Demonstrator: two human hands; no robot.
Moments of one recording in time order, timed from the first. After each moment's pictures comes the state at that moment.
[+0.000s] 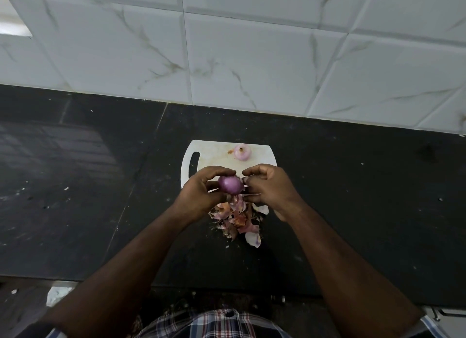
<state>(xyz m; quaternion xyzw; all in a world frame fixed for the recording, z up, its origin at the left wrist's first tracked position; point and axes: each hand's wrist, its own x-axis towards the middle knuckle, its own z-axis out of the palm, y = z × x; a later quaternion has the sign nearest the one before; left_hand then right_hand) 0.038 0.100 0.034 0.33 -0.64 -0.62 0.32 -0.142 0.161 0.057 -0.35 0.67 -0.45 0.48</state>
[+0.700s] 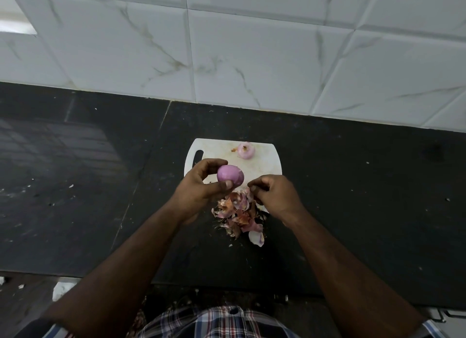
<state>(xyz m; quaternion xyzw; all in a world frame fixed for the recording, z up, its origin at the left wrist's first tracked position) 0.045 0.098 0.044 0.36 -0.49 -0.73 0.31 -0.150 0.168 0.031 -0.49 0.76 -0.30 0.31</state>
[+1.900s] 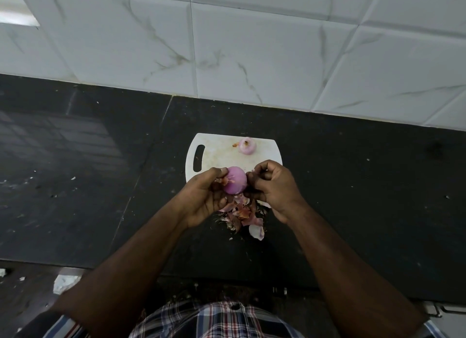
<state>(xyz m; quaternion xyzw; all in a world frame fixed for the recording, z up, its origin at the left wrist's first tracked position) 0.043 0.112 0.046 0.40 -0.32 -0.83 0.24 -0.131 0.171 0.044 -0.33 0.62 -0.52 0.49</state>
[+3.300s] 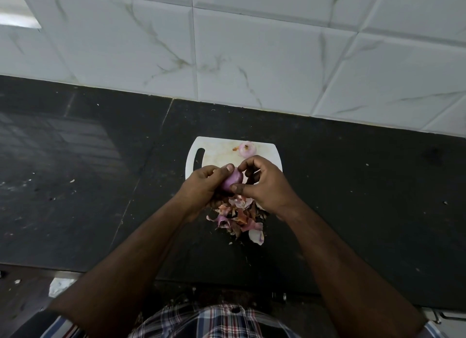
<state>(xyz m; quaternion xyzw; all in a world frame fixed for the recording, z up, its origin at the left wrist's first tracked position) 0.041 0.098 0.045 0.43 -0.52 -0.70 0.24 -0.124 0.161 0.065 -0.54 0.67 -0.38 0.34</state>
